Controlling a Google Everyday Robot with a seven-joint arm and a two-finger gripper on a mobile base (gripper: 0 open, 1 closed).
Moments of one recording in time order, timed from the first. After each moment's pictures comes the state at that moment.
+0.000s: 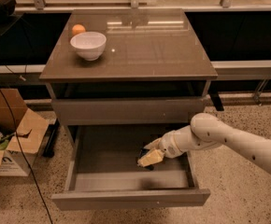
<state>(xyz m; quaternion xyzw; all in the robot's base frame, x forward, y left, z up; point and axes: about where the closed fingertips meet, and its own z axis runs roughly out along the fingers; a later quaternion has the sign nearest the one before) 0.553 -0.057 0.534 -0.45 0.79 0.34 0.25</state>
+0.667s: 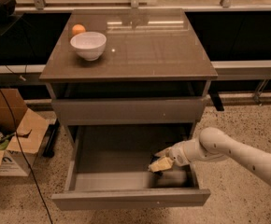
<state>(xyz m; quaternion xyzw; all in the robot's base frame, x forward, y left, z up) 0.567 -0.109 0.455 -0.39 0.82 0.34 0.25</state>
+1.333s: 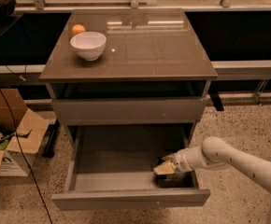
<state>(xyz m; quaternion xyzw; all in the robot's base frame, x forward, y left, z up) 0.570 -0.135 0.405 -0.36 0.84 0.32 0.25</state>
